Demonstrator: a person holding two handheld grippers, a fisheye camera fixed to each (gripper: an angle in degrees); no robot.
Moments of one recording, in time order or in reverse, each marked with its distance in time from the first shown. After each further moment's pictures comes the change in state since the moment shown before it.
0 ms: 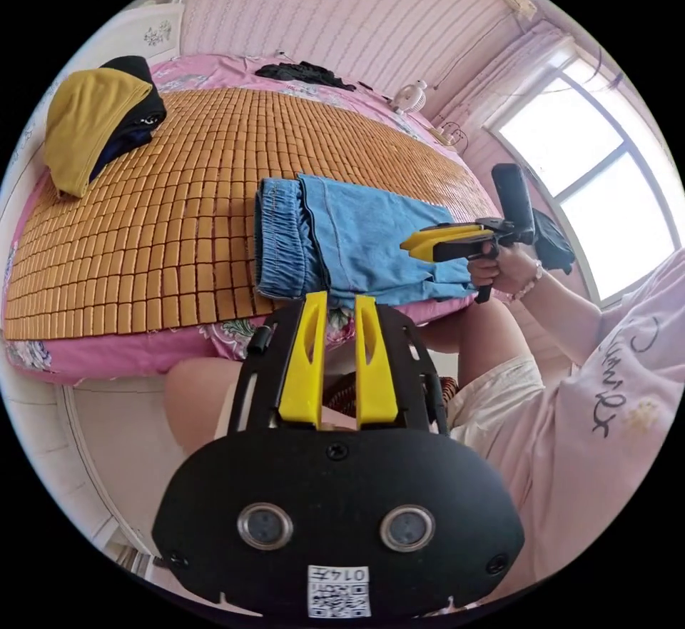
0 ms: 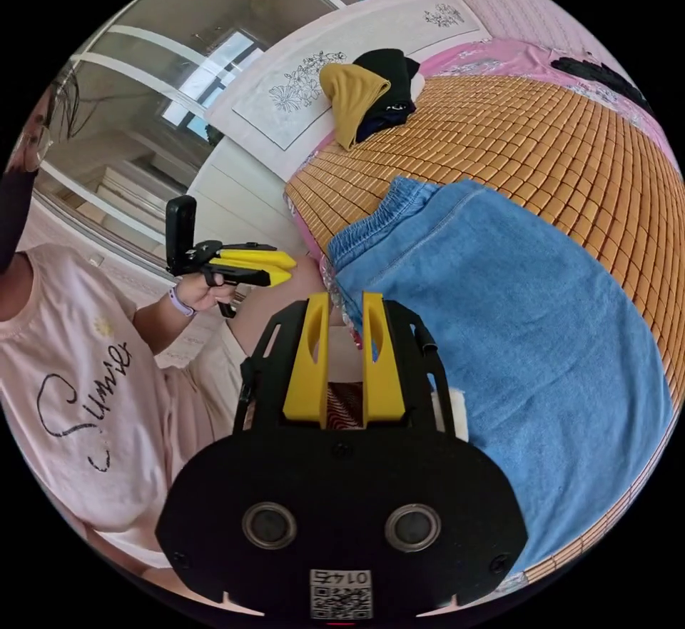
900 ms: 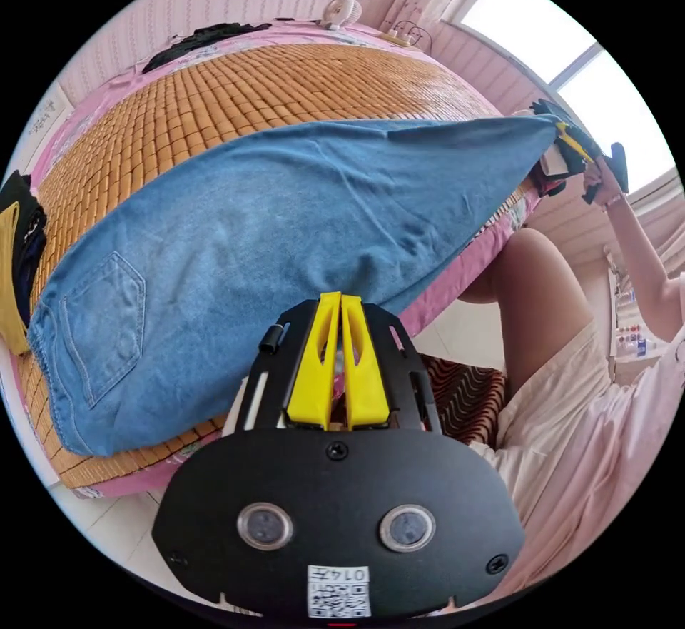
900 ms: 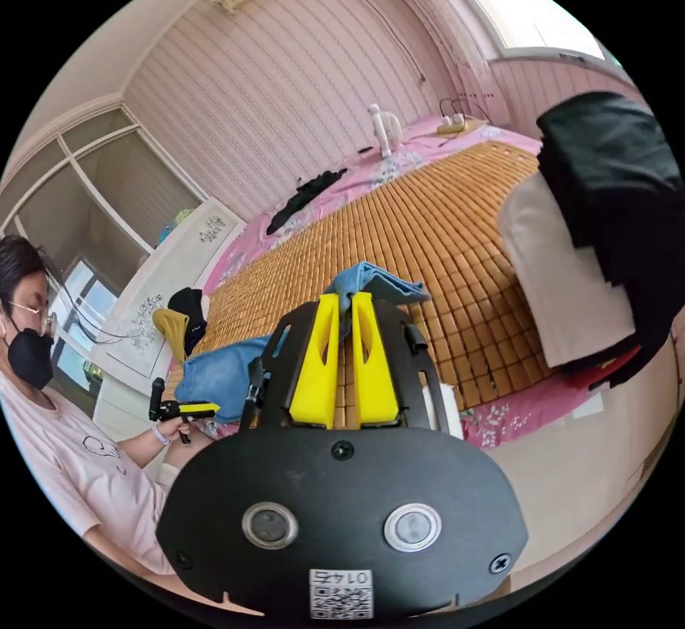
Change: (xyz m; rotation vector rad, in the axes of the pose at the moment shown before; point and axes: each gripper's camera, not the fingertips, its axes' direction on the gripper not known) left arm 0.102 -0.073 0.175 -0.288 -0.079 0.324; right arm 0.089 0.350 -0.427 0.829 0.598 0.589
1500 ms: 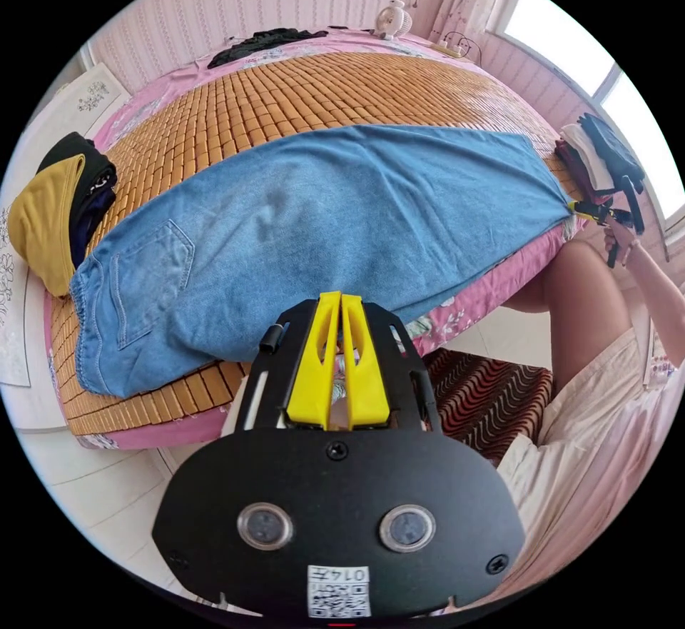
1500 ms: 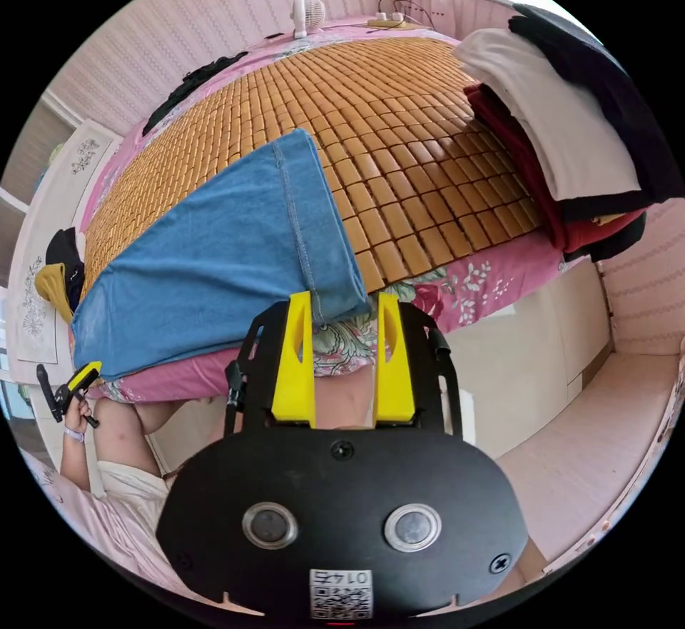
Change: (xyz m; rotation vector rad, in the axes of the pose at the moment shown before) left arm -0.013 0.034 -0.017 0.026 -0.211 -0.117; right arm -0.003 0.110 0.176 -0.514 0.433 0.141
